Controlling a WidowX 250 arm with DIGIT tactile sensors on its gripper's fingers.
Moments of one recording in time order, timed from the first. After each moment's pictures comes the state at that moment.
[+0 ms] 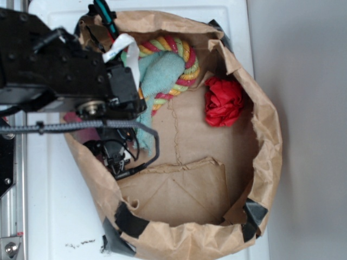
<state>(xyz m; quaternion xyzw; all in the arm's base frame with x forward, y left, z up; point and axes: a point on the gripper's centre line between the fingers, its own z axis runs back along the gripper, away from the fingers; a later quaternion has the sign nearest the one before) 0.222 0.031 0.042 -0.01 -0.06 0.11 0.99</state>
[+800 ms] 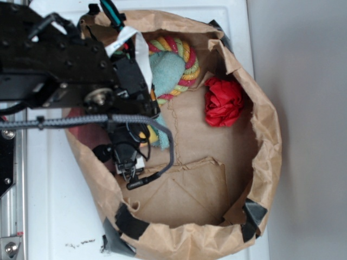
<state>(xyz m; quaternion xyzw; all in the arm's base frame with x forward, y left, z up) 0.241 0.025 0.058 -0.07 -0.10 0.12 0.99</state>
